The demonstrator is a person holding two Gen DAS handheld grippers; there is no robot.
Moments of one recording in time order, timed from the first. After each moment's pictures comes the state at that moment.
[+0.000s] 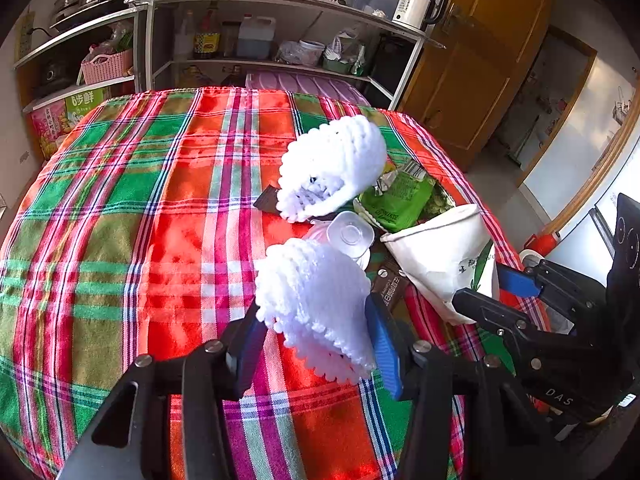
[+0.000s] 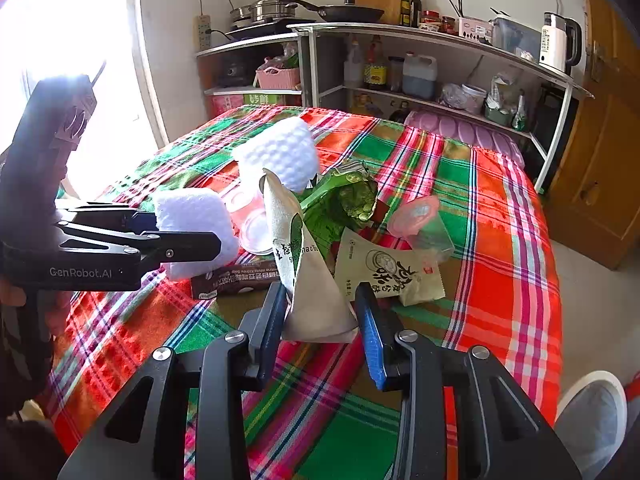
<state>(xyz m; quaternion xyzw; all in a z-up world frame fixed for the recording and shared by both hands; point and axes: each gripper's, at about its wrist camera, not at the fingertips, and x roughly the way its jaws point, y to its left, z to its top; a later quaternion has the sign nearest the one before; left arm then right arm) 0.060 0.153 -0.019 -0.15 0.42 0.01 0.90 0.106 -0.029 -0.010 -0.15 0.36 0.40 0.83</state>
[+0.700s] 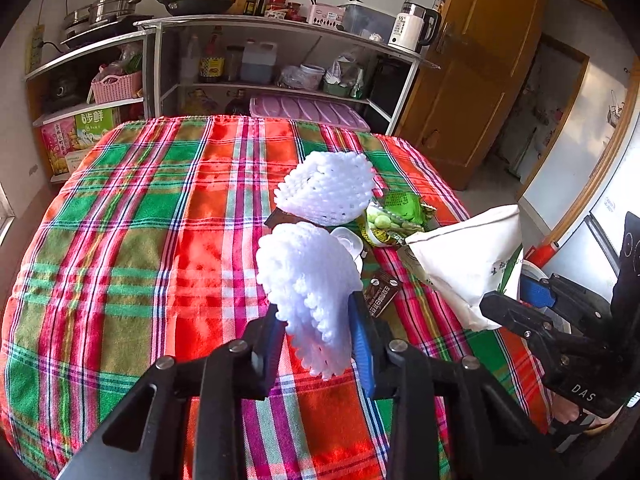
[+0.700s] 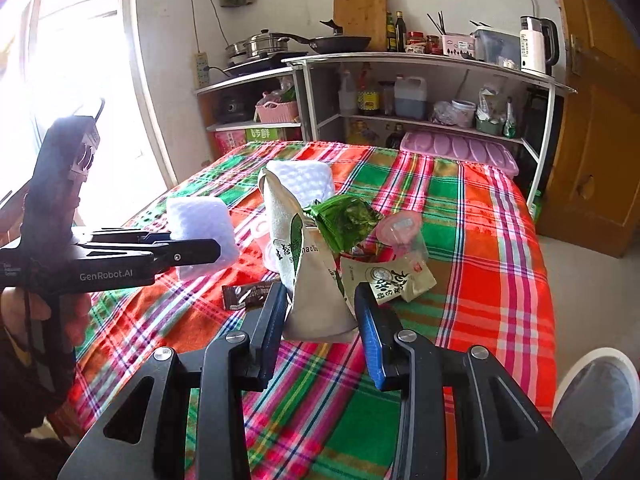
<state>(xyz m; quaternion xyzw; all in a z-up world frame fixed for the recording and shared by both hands) 0.034 0.153 0.005 -0.14 0.38 0.02 0.91 0.082 -0.057 0.015 -0.09 0.33 0.41 0.85</state>
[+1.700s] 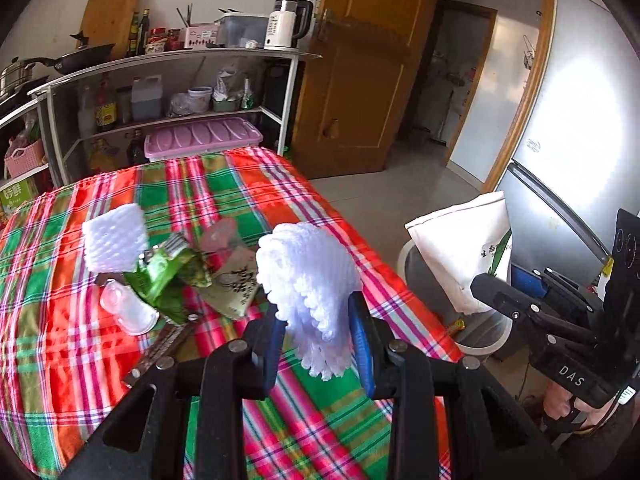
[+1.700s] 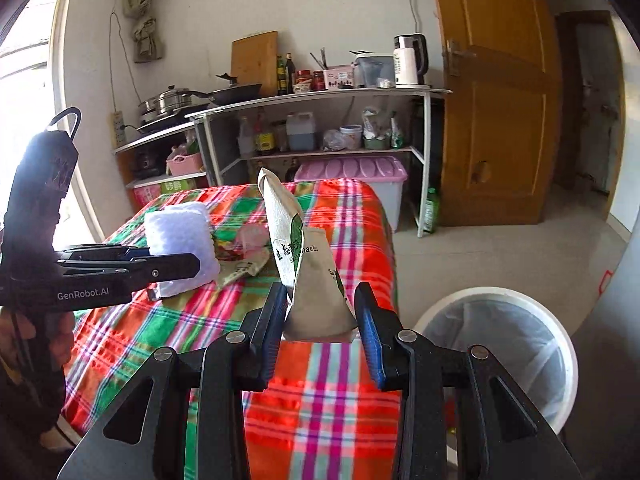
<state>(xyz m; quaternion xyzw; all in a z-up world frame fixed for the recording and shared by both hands) 0.067 0.010 0.043 -0.06 0.36 -0.12 0.92 0.048 -0.196 0.045 -0.03 0.28 0.24 0.93</state>
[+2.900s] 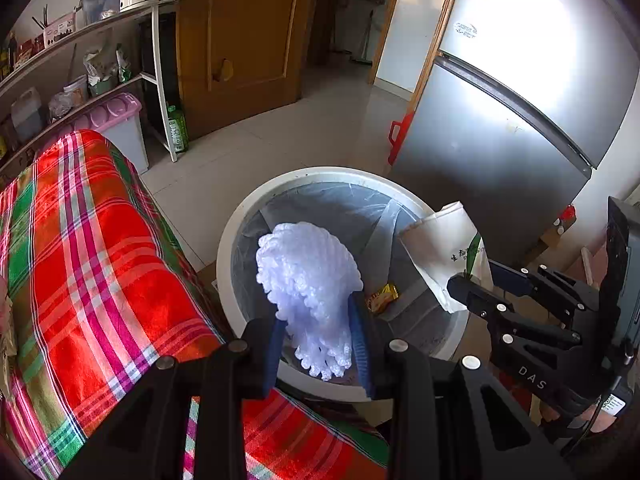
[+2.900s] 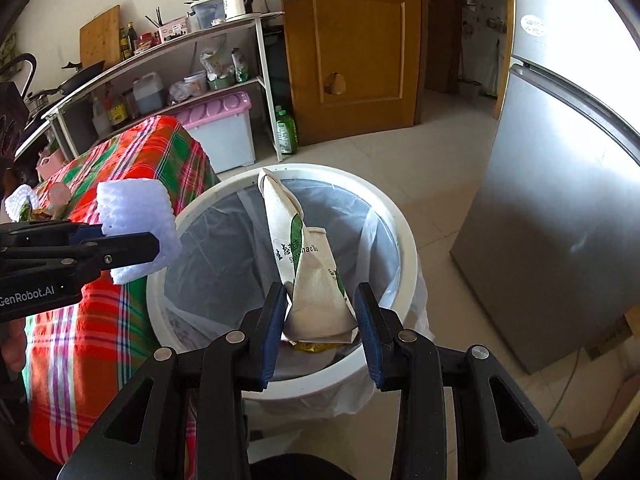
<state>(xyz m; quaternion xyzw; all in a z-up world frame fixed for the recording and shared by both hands) 0.136 -0.196 -0.014 0.03 0.44 -0.25 0.86 0.072 -0.361 -0.027 0.01 0.41 0.02 0.91</state>
